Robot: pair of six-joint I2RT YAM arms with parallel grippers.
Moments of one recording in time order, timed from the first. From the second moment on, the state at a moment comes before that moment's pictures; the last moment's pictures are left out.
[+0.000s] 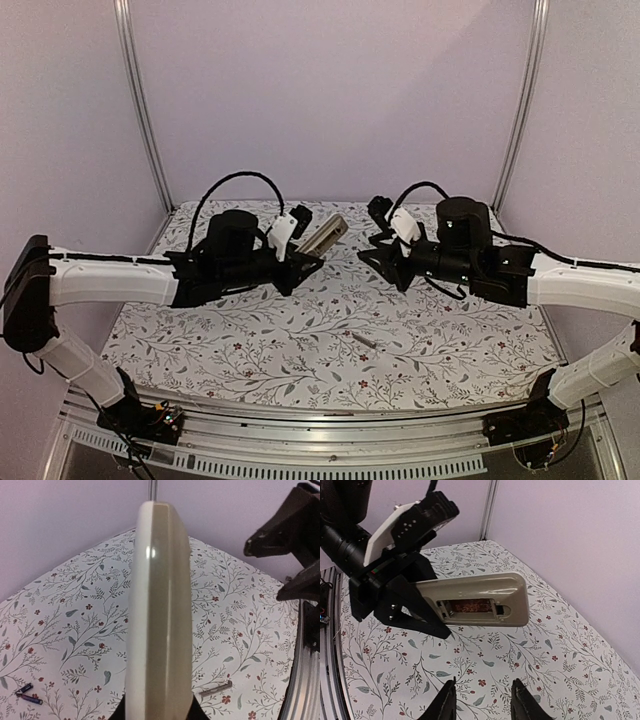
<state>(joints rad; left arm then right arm) -0.87 1.50 0.90 0.25 0.06 -0.06 0.91 1.31 0.92 0.08 0.00 -0.18</state>
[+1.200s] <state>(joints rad) -0.87 1.47 0.95 0.01 0.48 0.02 1.03 1.40 1.01 0.02 0.03 -1.46</state>
